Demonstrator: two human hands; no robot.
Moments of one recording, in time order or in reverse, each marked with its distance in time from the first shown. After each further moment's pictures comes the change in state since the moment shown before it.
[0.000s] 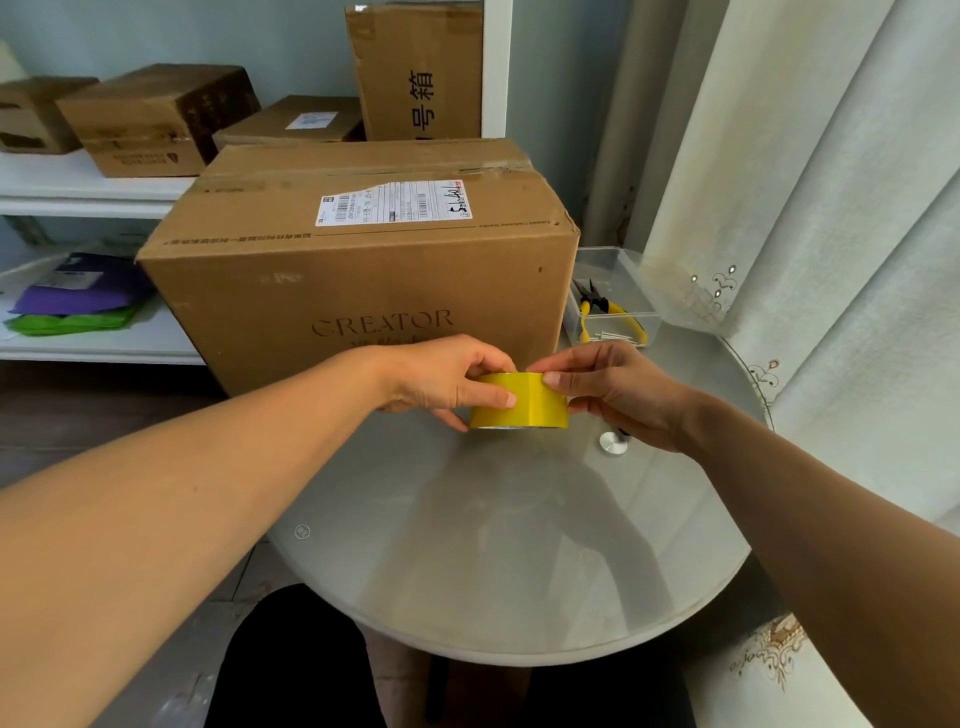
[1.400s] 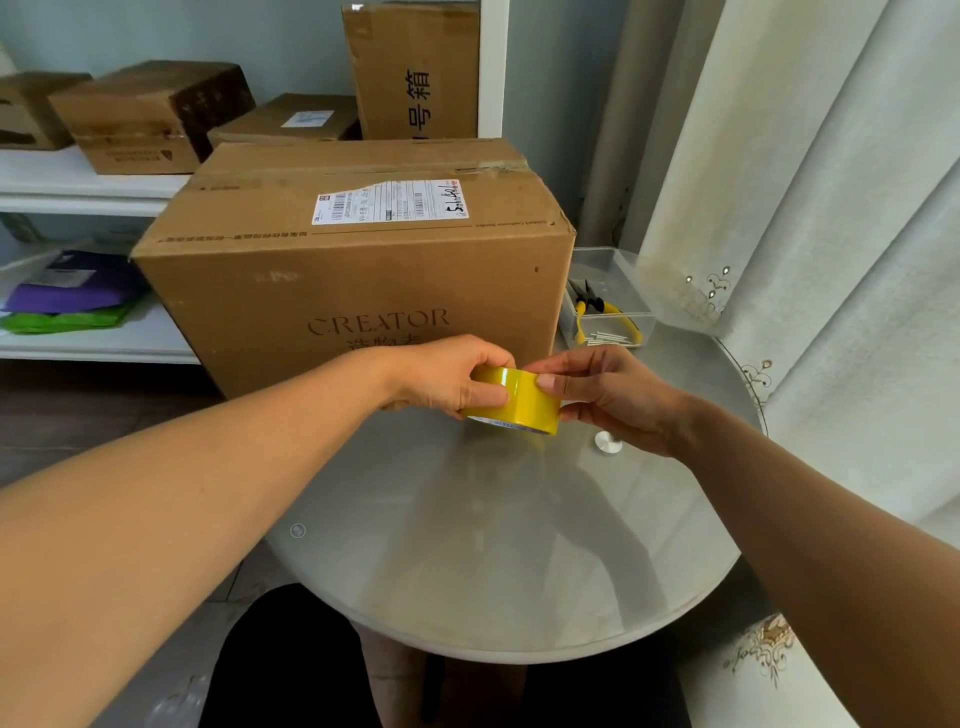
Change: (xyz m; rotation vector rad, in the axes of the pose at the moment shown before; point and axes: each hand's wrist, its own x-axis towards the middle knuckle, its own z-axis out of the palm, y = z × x) left_hand 0.004 0.002 0.003 0.163 0.042 0.081; right_hand 0.000 0.007 0.001 0.099 -0.031 -0.005
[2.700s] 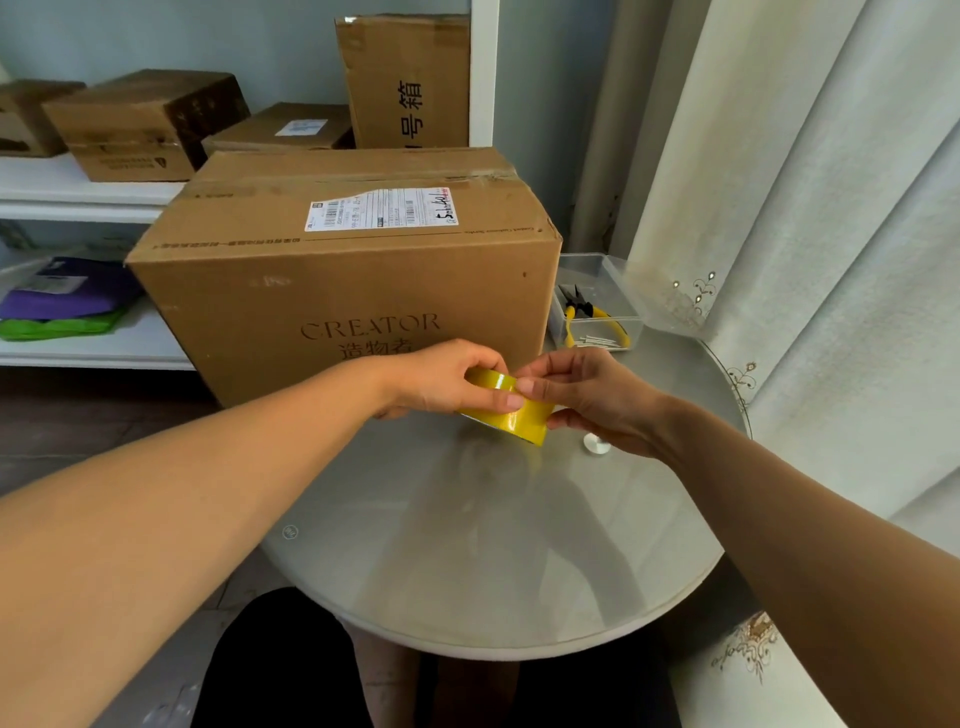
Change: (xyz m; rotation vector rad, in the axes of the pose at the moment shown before) left_hand -0.001 0.004 0.007 -0.131 0.073 -0.027; right_hand -0.011 -0.013 0.012 -0.114 0.051 0.040
